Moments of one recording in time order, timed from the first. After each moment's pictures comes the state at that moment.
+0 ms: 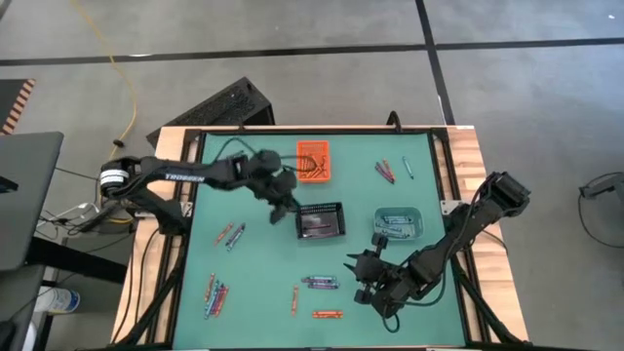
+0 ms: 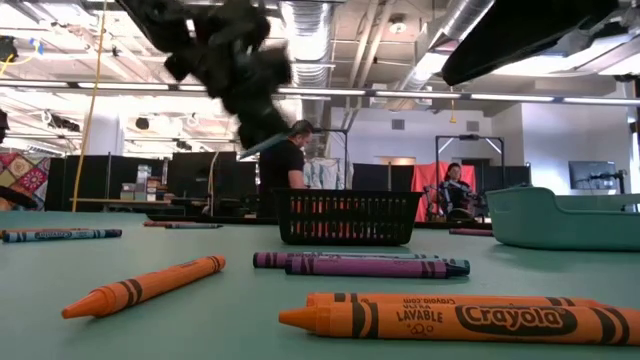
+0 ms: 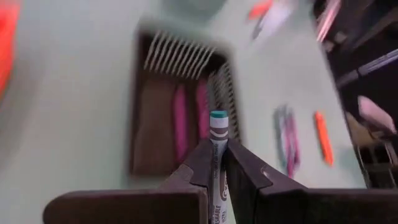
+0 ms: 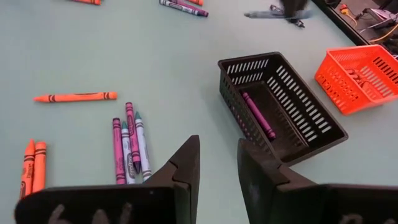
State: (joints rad) left arm 0.28 1.48 0.86 0.01 0.50 -0.19; right arm 0.69 1.66 1.11 -0.46 0.86 0.67
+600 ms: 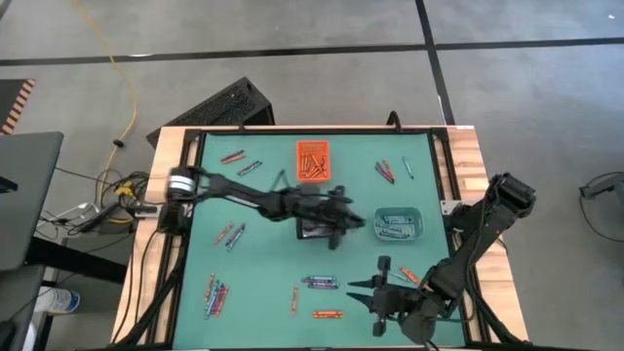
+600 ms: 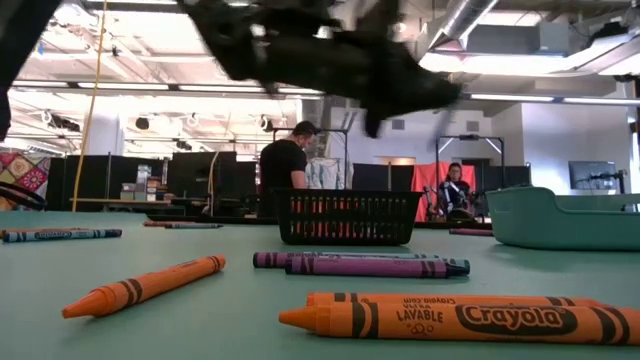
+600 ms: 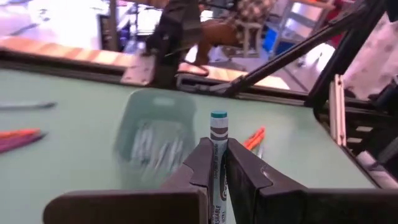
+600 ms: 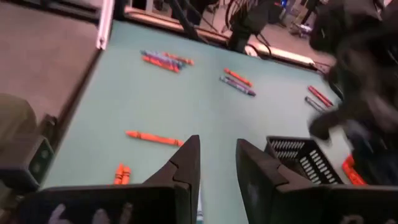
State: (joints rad) left arm 0.01 2.01 1.21 0.69 0.15 -0.17; right arm 0.86 1.64 1.11 -0.13 0.99 0.29
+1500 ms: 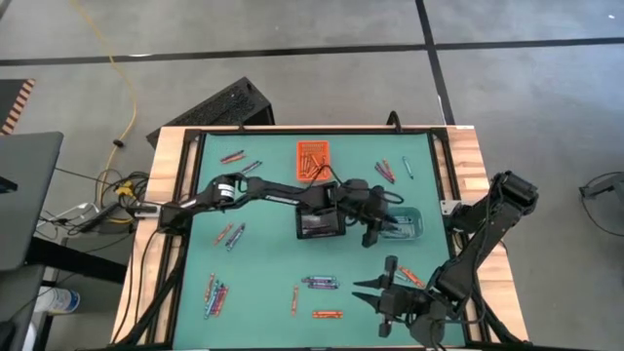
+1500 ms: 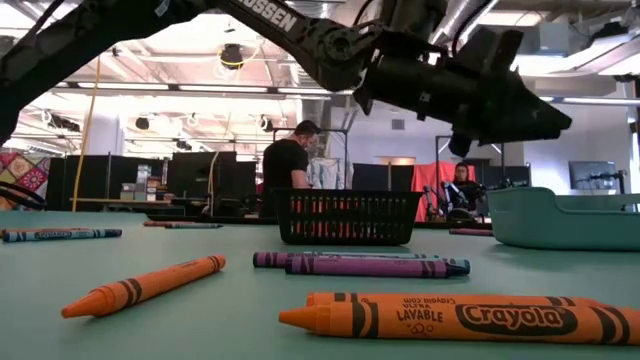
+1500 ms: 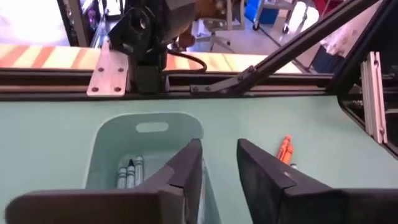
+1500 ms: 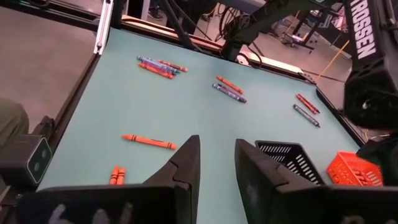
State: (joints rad) left arm 0.05 2.41 1.90 0.29 0.28 -0.06; right arm 0.91 1.61 1.11 -0.16 1.05 0.28
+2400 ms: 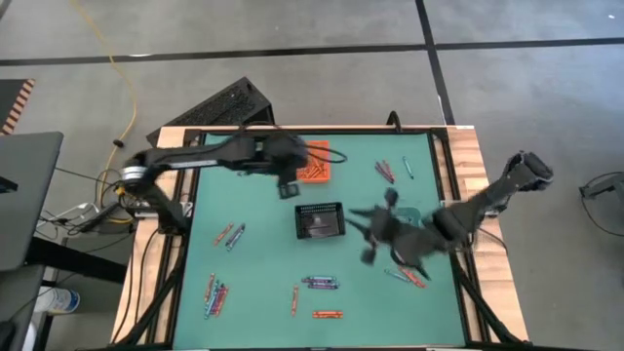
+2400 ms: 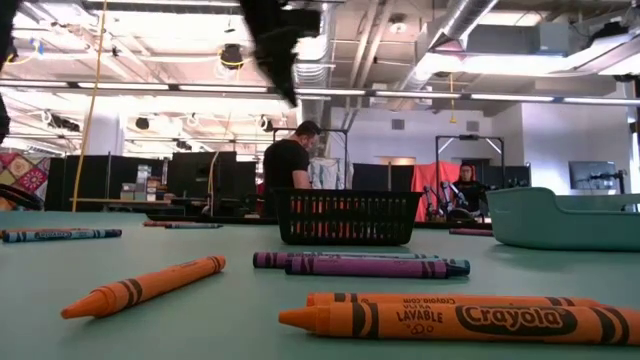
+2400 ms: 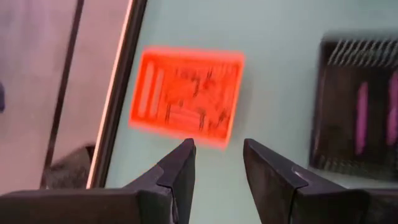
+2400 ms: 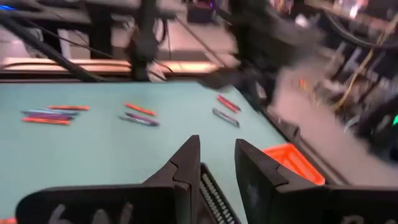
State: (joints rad) left arm 0.19 1.67 1.58 -0.87 -0.32 0.13; right arm 0.54 1.31 1.11 -0.28 0.97 0.22
